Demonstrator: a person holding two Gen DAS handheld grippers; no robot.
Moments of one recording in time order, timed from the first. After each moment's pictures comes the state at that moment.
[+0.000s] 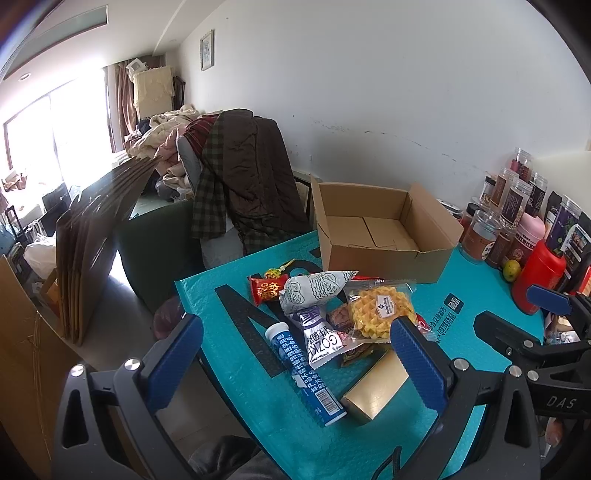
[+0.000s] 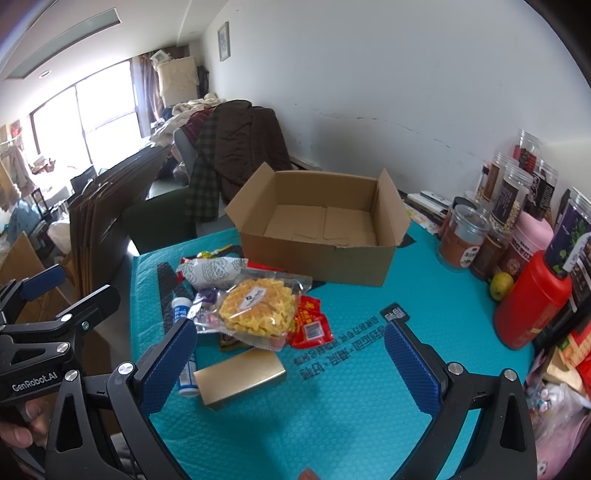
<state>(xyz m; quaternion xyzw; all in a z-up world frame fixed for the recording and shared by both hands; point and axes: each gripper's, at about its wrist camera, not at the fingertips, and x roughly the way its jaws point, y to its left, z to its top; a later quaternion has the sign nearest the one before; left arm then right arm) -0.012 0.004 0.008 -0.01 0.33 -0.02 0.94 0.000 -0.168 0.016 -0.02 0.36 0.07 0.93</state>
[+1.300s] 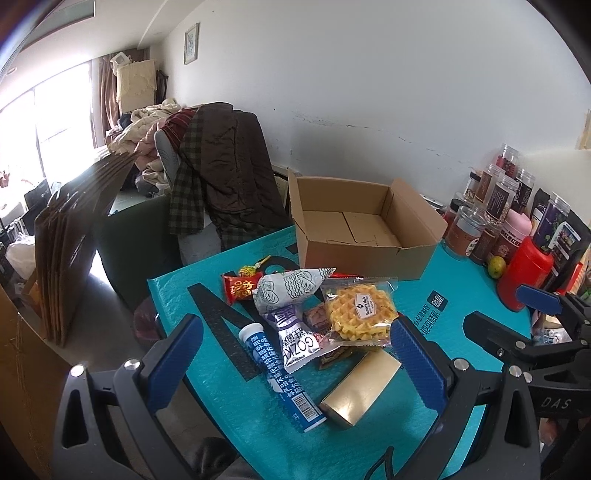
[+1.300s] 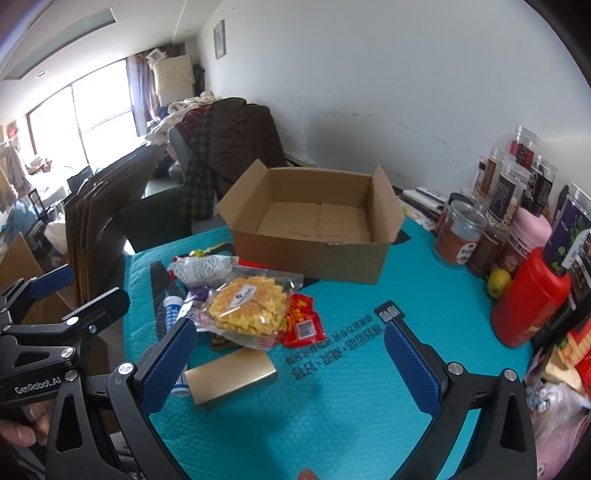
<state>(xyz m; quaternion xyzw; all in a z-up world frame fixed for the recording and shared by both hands) 0.000 -0.005 -0.001 -0.02 0.34 -0.06 0.94 0.006 -0.176 0.010 -0.01 0.36 0.06 0.93</state>
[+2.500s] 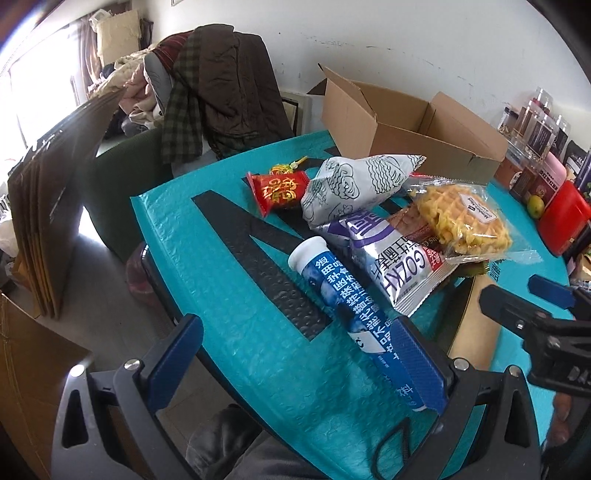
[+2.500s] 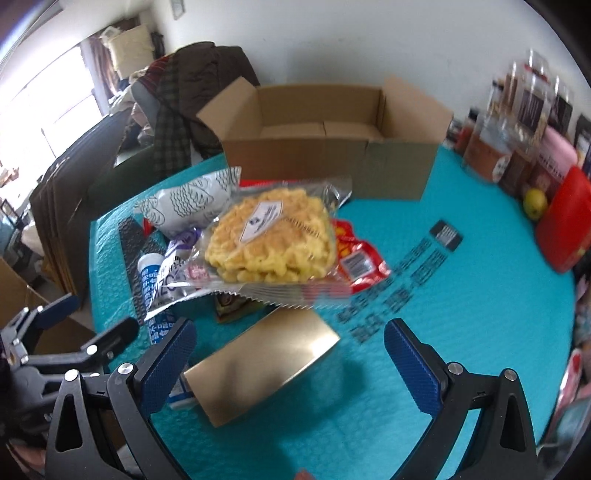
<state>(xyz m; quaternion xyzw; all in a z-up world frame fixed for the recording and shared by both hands) 0.048 0.049 -0.114 0.00 0.45 -0.08 0.89 0.050 -0.124 -0.096 0.05 0.47 0.00 0.88</state>
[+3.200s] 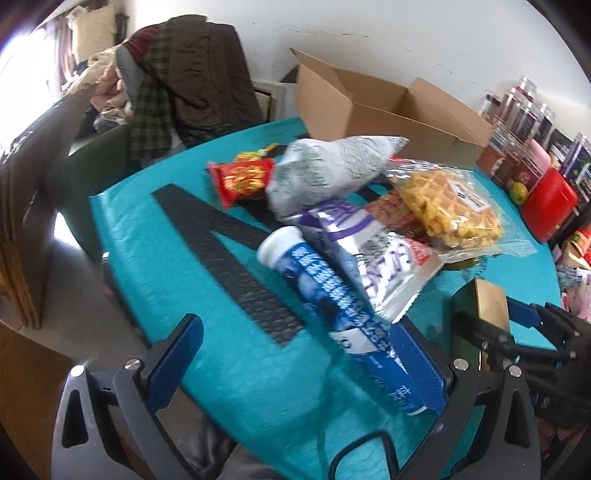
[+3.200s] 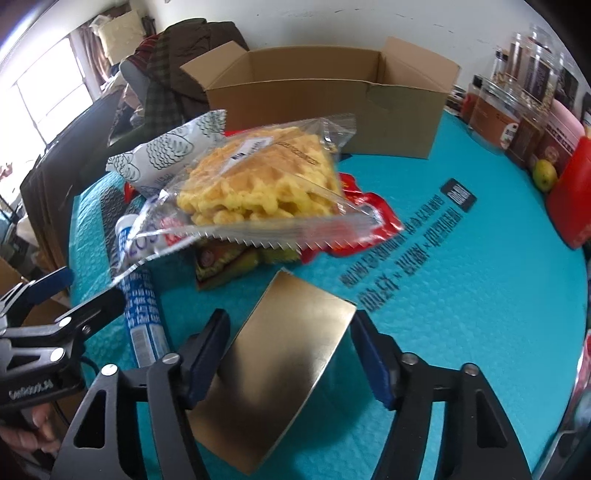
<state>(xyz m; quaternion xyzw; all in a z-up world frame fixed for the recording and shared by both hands) 0.063 0.034 -0.128 0.00 0.46 -0.14 0.88 0.036 -0.131 -0.128 0.04 0.49 0.00 0.87</state>
